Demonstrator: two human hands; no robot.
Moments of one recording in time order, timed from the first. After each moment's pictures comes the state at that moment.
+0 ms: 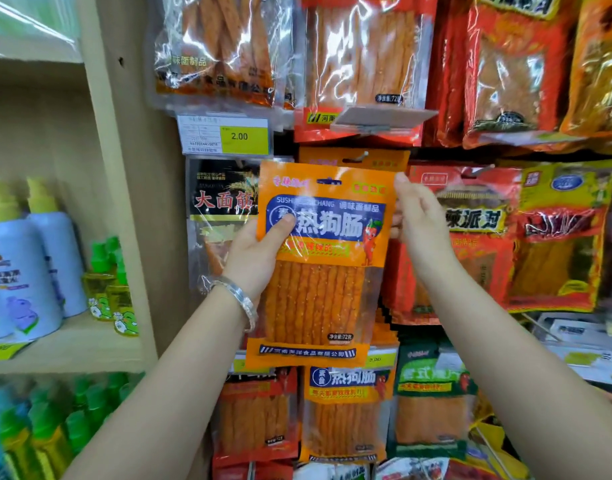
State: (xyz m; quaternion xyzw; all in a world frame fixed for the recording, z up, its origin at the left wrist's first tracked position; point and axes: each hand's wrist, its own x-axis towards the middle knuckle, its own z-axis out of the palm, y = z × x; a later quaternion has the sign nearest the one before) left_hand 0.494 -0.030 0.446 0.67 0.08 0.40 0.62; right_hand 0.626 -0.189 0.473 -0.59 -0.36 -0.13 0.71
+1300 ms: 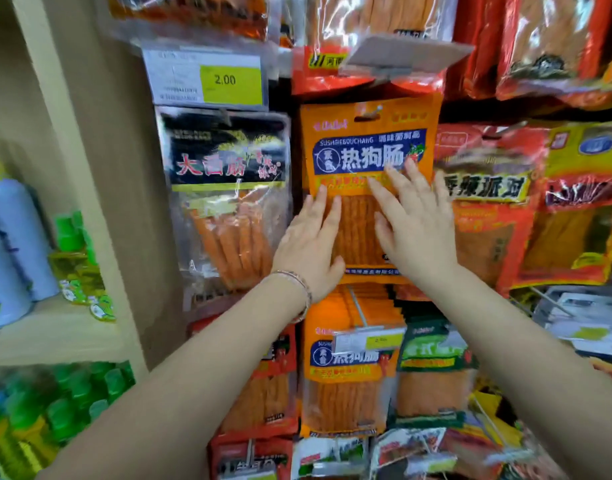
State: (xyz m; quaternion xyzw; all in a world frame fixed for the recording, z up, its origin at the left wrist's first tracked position) left_hand 0.565 -0.035 0.394 0.94 0.05 0.33 0.03; right_hand 0.661 -0.184 0.419 -0.72 -0.40 -0.55 0.13
